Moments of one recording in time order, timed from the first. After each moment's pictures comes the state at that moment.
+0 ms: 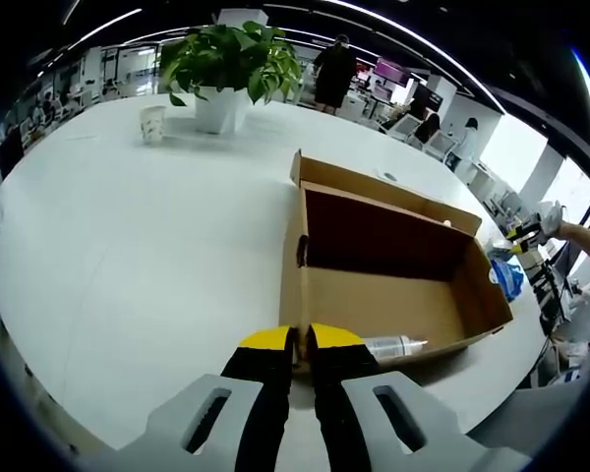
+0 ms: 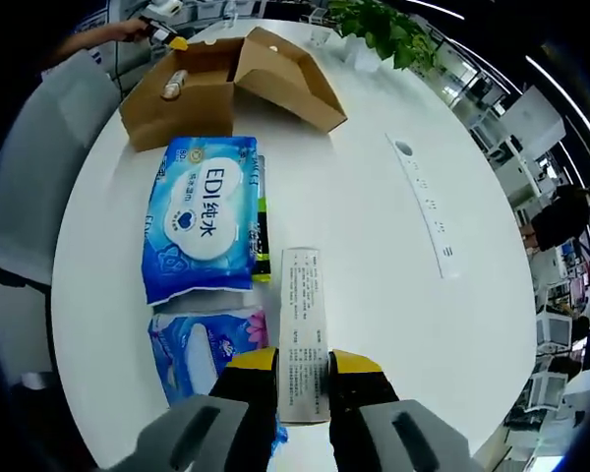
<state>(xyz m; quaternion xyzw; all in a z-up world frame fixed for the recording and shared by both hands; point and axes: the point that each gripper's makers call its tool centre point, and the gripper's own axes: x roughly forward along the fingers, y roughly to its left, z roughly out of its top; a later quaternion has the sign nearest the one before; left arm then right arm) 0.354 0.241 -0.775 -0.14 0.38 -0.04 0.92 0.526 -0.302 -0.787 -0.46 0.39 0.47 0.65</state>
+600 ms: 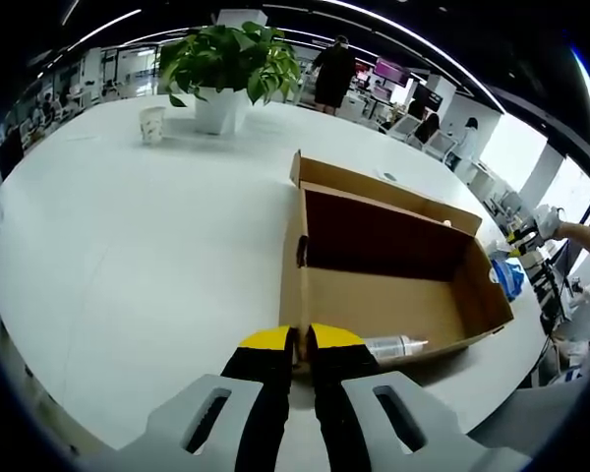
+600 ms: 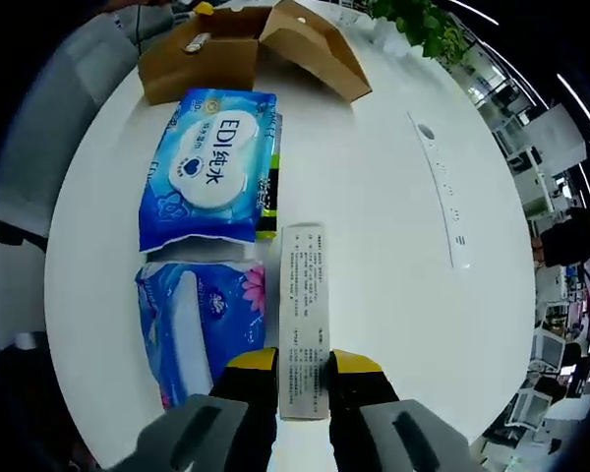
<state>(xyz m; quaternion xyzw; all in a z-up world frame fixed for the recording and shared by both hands) 0.355 0.241 -0.774 -0.13 0.38 -0.04 0.92 0.532 -0.331 -0.808 -0.51 0.40 0.48 0.60</state>
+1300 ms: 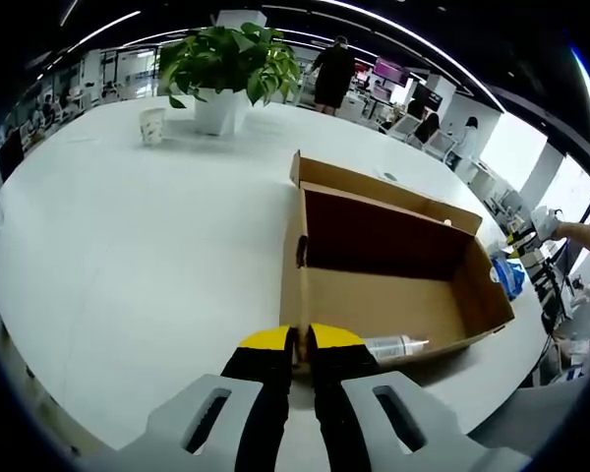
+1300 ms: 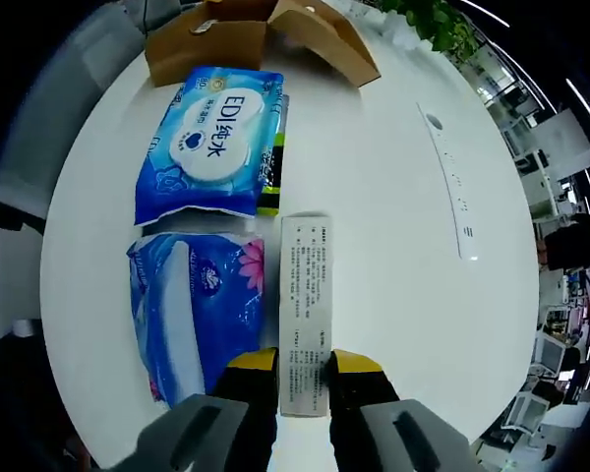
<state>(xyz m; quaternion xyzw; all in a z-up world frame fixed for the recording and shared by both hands) 0.355 0.241 -0.775 -0.13 0.37 -0.03 0.92 0.537 -0.343 -0.818 -0.52 0.40 0.48 0.58</state>
